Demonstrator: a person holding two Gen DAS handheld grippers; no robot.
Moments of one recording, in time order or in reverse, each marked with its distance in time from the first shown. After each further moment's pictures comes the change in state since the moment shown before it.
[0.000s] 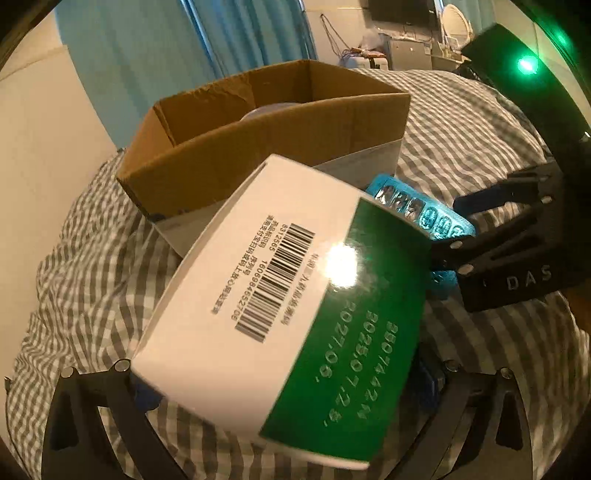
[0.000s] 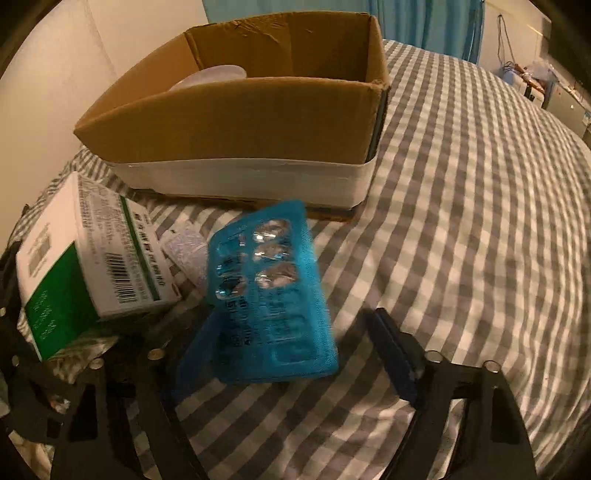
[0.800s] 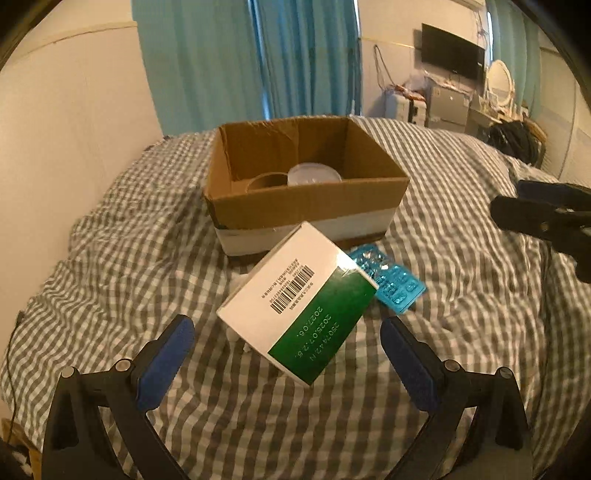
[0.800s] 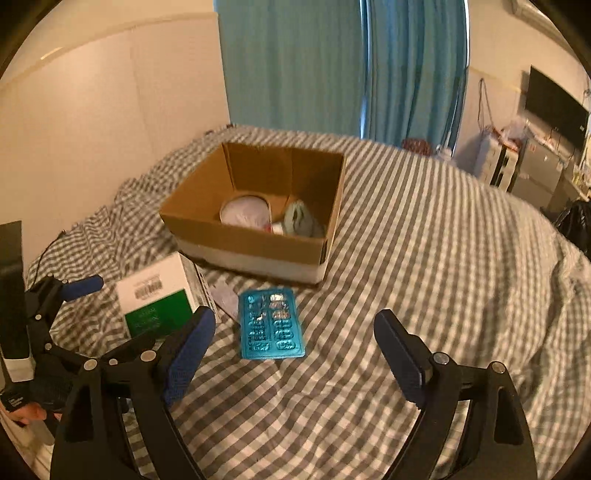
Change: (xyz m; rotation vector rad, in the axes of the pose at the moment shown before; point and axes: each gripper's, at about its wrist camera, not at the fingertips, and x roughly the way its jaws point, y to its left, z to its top) left arm -0.080 0.015 0.006 -0.221 -0.040 0.019; right arm -0.135 0.007 -0.006 -0.058 -0.261 -0.056
